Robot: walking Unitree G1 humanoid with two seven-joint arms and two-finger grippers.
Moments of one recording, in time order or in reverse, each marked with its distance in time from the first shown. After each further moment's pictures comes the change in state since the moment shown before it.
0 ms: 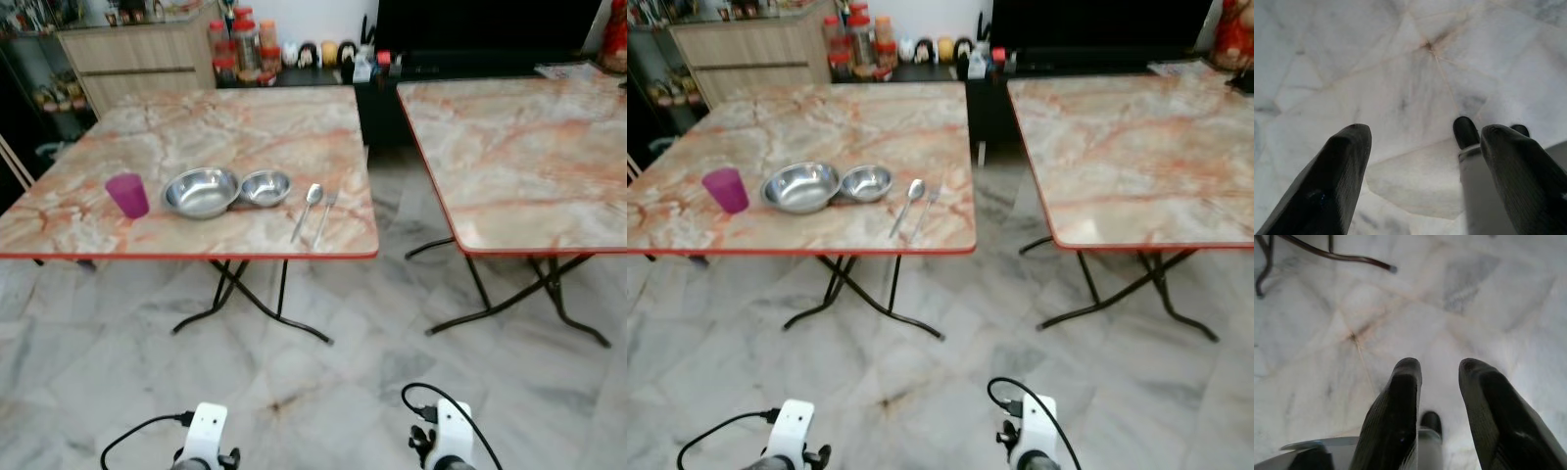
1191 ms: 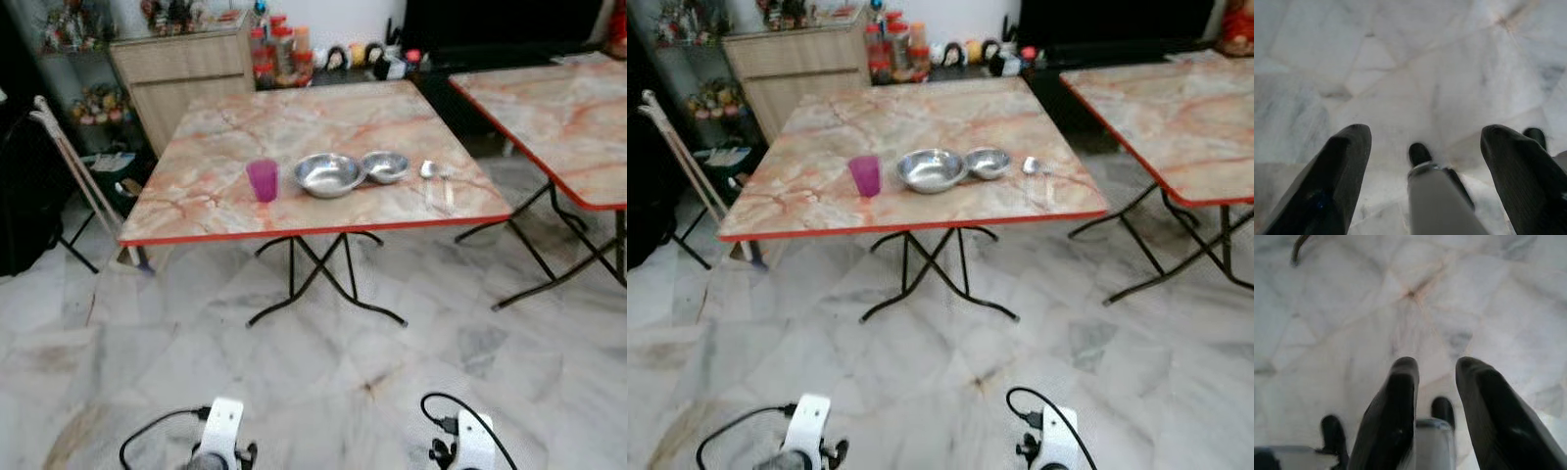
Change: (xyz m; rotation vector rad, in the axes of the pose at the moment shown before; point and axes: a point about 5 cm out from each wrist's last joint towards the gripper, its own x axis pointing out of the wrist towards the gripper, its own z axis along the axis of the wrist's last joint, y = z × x) left arm 0.002 -0.005 0.008 0.001 -0.024 -0.014; right arm -0.003 -0.008 -0.006 0.007 0.019 -0.025
